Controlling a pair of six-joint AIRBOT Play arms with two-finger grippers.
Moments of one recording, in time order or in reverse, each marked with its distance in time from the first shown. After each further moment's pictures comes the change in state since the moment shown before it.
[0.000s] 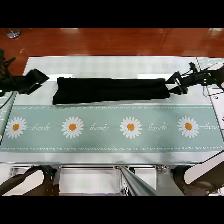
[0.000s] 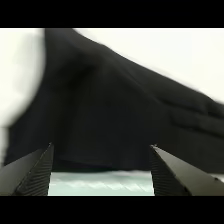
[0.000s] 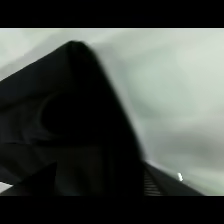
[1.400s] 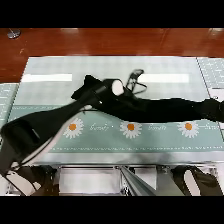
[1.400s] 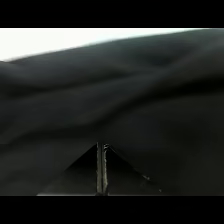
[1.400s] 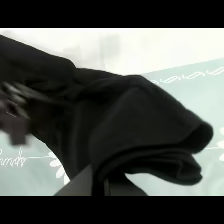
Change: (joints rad) left arm -1.064 -0.684 0.603 0.023 0.036 -0.170; right arm 0.029 1.395 -0.665 -0.237 0.081 0.105
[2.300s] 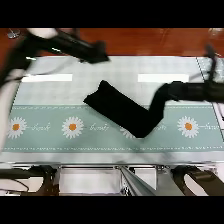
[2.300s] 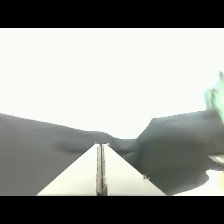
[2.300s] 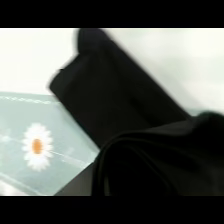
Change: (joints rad) left arm 0.575 0.307 0.153 -0.111 -0.357 0.061; right arm 0.369 -0.358 0.106 0.217 -0.272 -0.043
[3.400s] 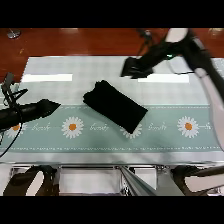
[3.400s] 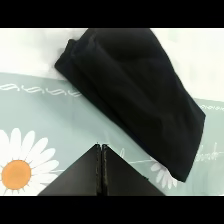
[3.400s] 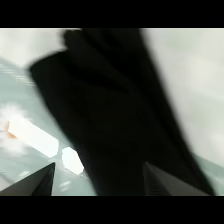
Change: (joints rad) left arm 0.405 0.903 -1.146 0.010 0.204 0.103; right arm 0.164 -0.664 0.713 -0.193 0.299 0.066
